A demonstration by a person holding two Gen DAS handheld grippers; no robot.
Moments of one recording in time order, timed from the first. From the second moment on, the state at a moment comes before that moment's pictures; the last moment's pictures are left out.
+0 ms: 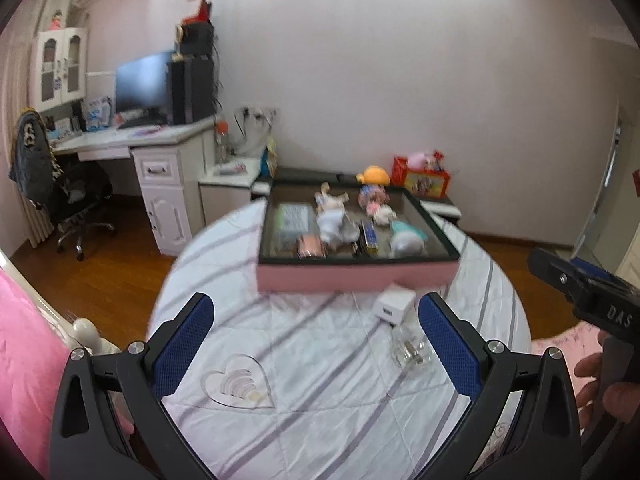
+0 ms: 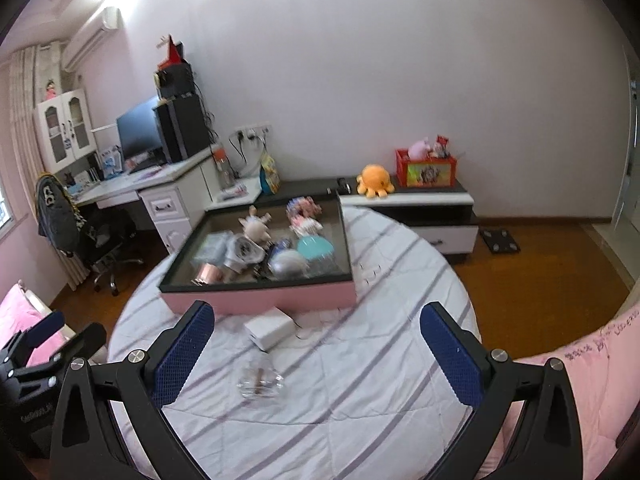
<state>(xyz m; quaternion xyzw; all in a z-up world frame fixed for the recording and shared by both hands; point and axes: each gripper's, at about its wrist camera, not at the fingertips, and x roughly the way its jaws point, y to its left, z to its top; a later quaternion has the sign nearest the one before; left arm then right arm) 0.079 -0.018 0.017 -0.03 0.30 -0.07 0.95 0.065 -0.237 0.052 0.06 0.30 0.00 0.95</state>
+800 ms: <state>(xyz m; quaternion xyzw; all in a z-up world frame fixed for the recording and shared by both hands) 0.160 -0.110 -0.101 0.00 0.45 -0.11 0.89 0.153 -0.269 -0.040 0.09 0.41 0.01 0.91</state>
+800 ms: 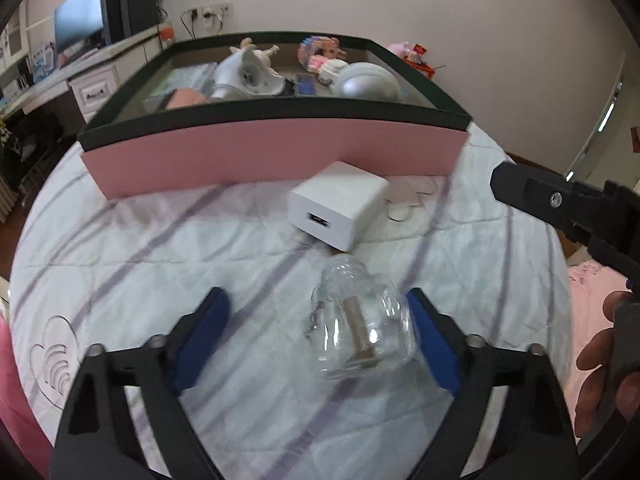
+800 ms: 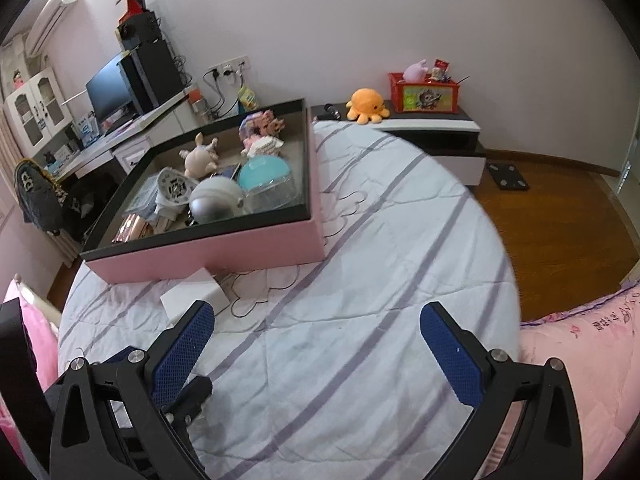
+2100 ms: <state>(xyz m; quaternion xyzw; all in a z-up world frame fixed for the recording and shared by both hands) 0.161 -0.028 -0.078 -0.03 0.42 -0.07 0.90 0.163 -0.187 -0.063 0.02 0.43 0.11 0.90</state>
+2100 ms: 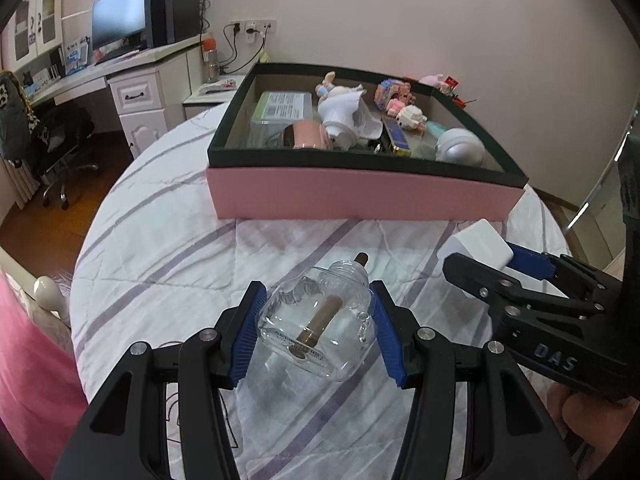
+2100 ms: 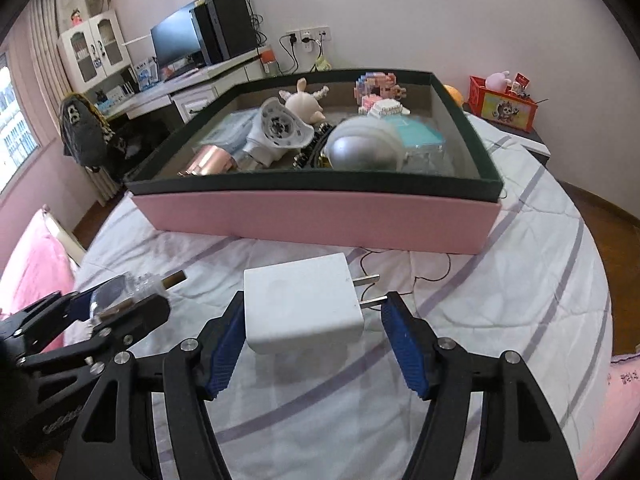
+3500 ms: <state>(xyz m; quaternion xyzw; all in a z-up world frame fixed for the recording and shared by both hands) 0.341 -0.036 -0.011 -0.03 0.37 -0.10 0.92 0.324 -0.215 0.000 0.05 0.39 0.13 0.91</state>
